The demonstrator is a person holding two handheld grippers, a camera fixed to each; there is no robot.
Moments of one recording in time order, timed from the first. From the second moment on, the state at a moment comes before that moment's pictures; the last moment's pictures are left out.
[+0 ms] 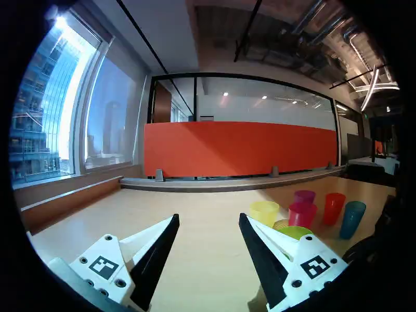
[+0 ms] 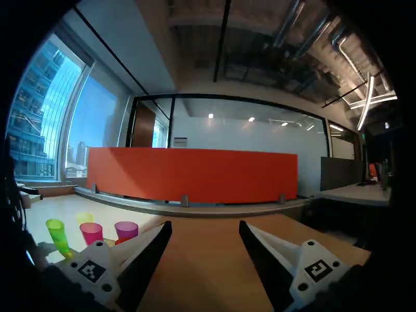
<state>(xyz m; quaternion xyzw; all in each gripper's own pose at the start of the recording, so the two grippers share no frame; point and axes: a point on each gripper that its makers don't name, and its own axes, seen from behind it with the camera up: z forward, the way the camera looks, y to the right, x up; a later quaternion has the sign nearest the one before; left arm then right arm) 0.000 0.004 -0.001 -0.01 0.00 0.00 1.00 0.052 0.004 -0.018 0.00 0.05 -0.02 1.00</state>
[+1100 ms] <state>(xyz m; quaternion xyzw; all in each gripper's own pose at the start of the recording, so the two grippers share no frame) 0.000 0.004 -0.001 -0.01 0.00 0.00 1.00 0.007 0.002 -0.001 0.00 0.01 0.00 1.00</state>
